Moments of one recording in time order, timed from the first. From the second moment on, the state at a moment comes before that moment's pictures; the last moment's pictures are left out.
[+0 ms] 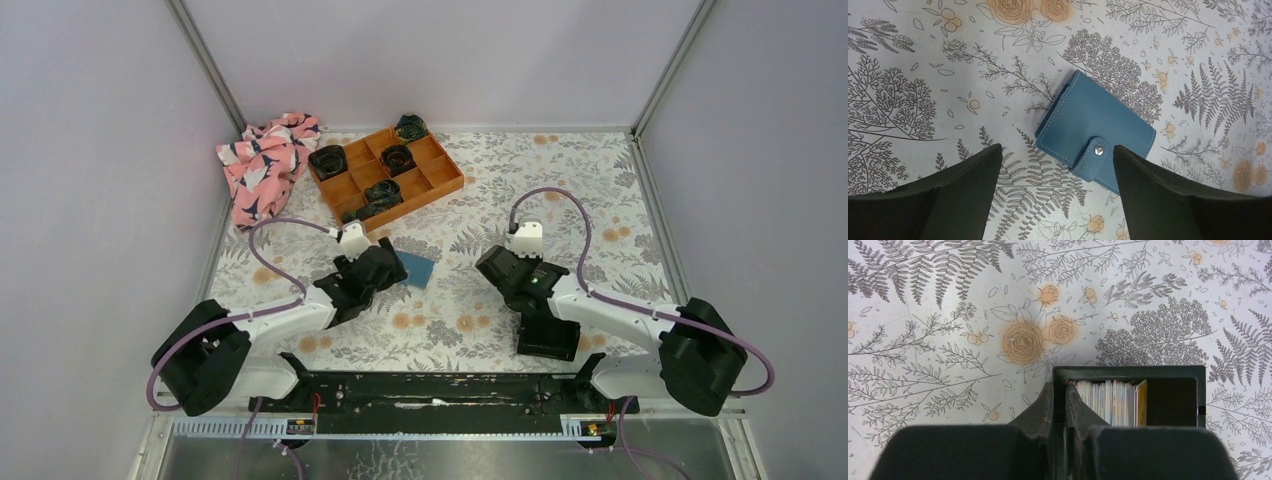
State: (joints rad) left arm -0.75 1.29 0.52 0.00 -0.52 -0.94; right arm 0.85 1.27 0.72 -0.58 0.79 0.73
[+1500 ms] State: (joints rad) left arm -0.66 1.46 0.56 0.08 -0.49 -0.95; right arm 0.44 2.06 1.52 -0.17 0.34 0.18
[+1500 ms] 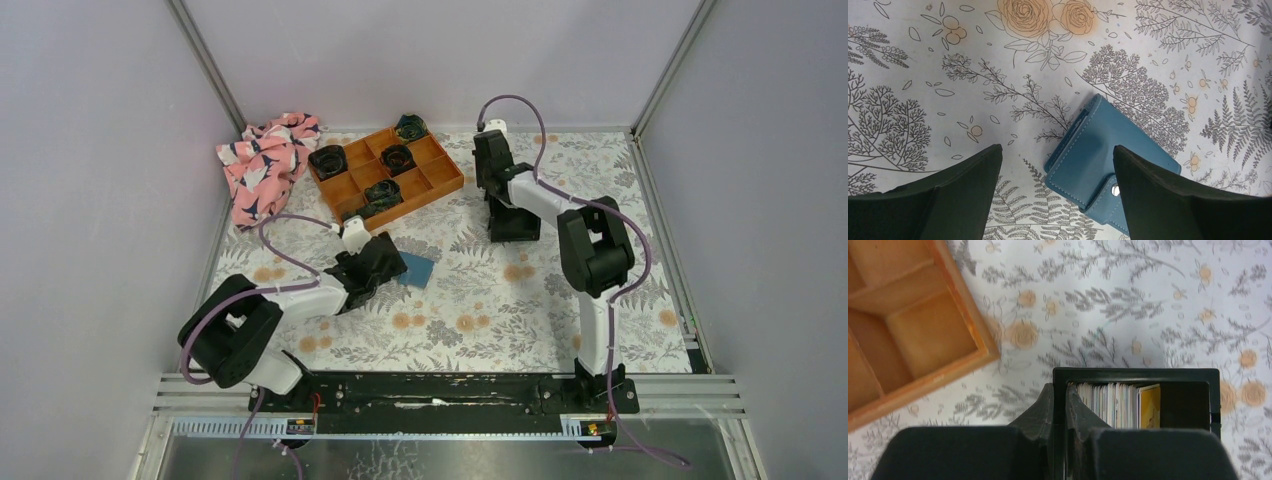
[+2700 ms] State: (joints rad) left arm -0.63 1.18 0.50 0.01 -0.51 -1.00; right arm 0.60 1.80 1.38 -0.25 0.29 0.20
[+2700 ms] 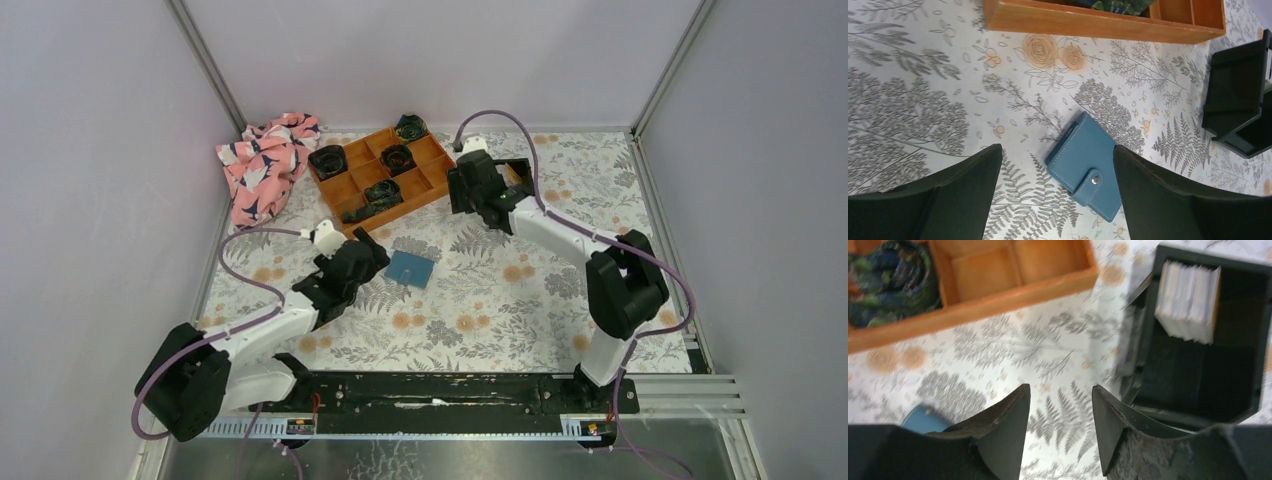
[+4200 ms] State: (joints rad) left arm 0.07 2.04 1.36 -0.24 -0.40 -1.20; right arm 0.68 1.85 1.23 -0.09 0.19 0.30
